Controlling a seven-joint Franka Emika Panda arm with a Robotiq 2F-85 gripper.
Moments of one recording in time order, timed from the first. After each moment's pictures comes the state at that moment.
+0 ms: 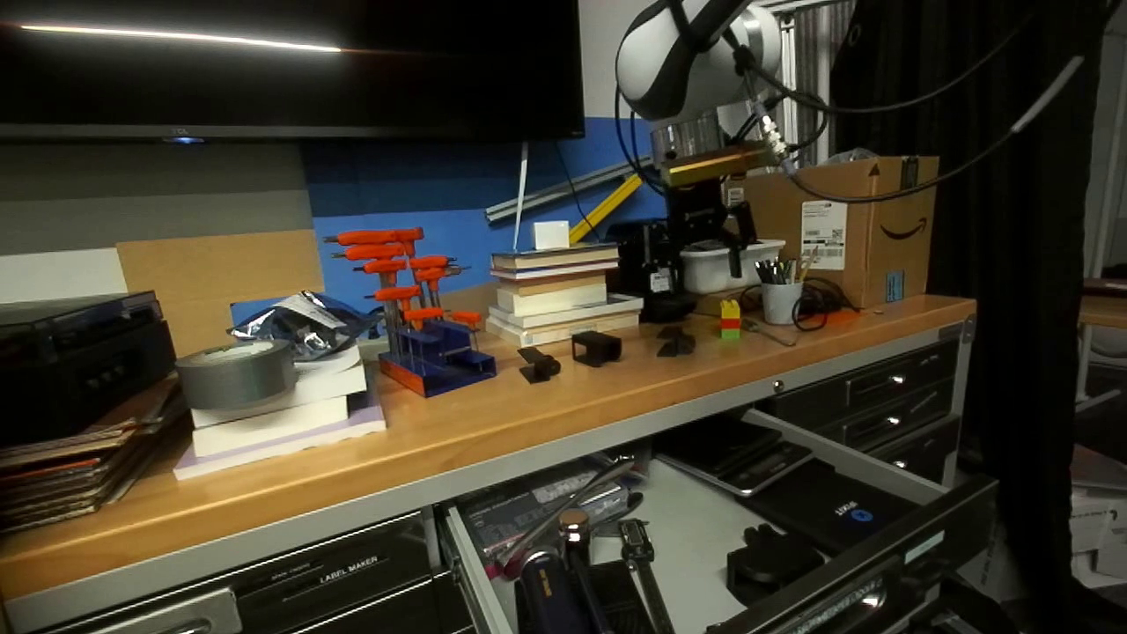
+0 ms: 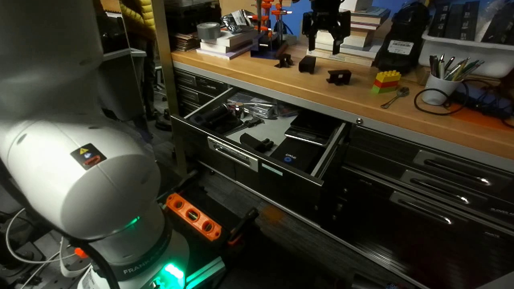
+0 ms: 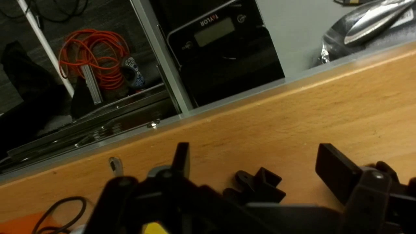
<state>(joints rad) 0.04 0.21 -0.08 -1.72 -0.17 1.93 0.34</state>
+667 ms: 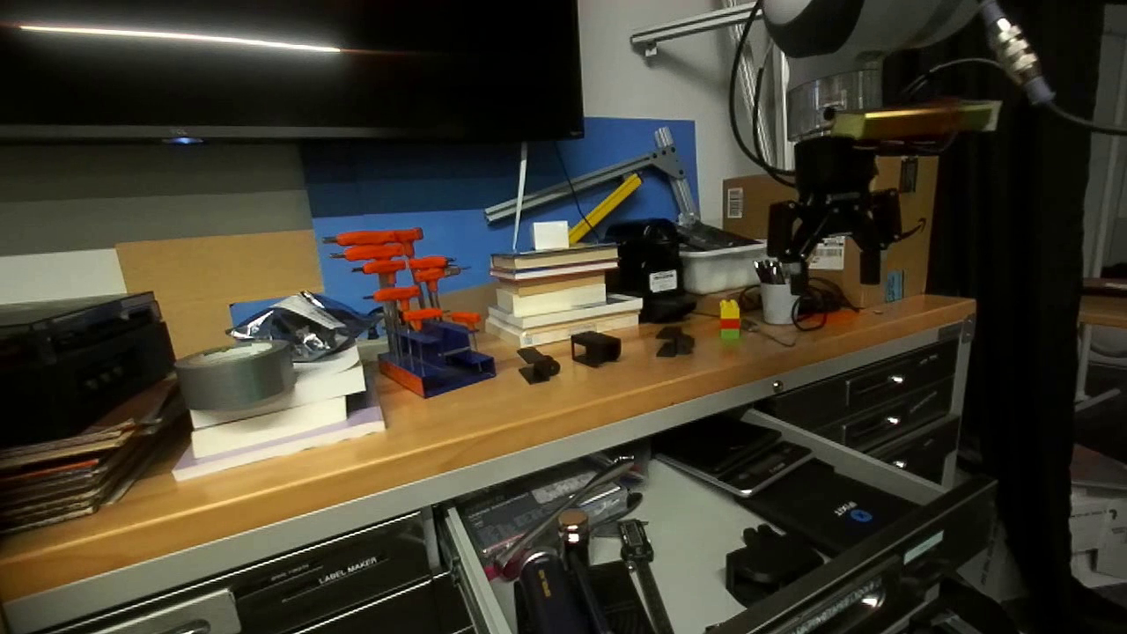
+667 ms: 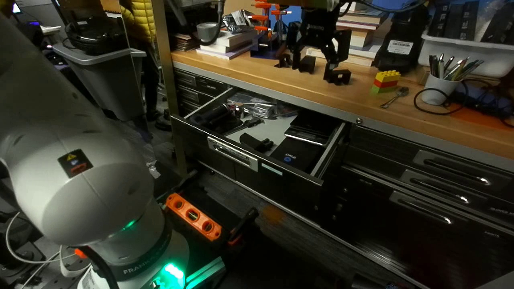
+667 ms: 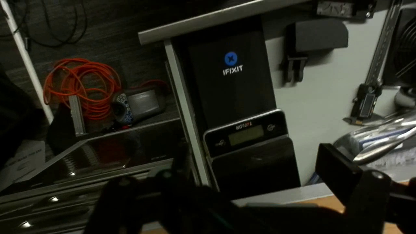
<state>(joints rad) -0.07 -0.24 -0.11 -2.24 -0.09 1.96 0.03</state>
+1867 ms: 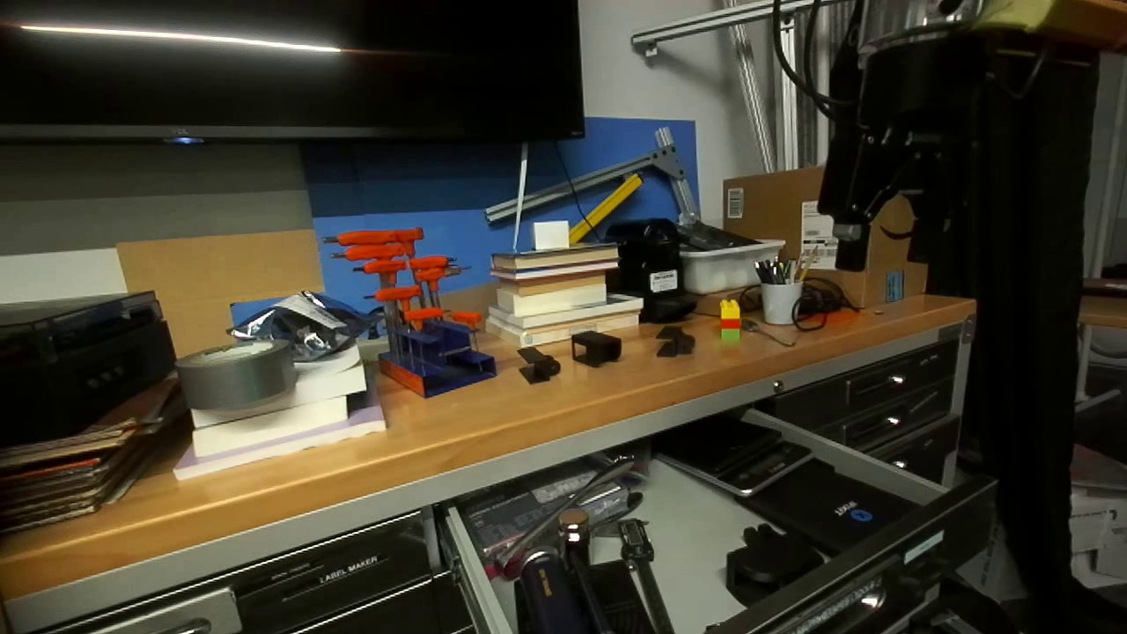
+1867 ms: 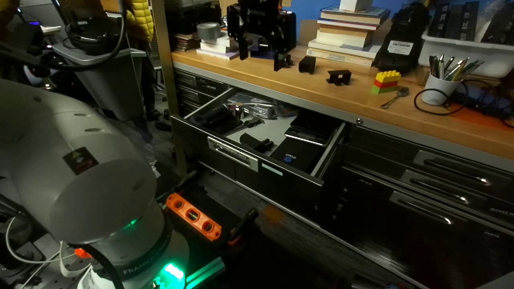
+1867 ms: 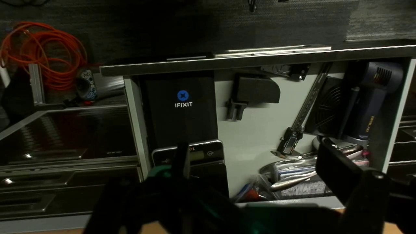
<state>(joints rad) -0.02 -0.72 -0.05 -2.56 -0.02 1.93 -0.06</state>
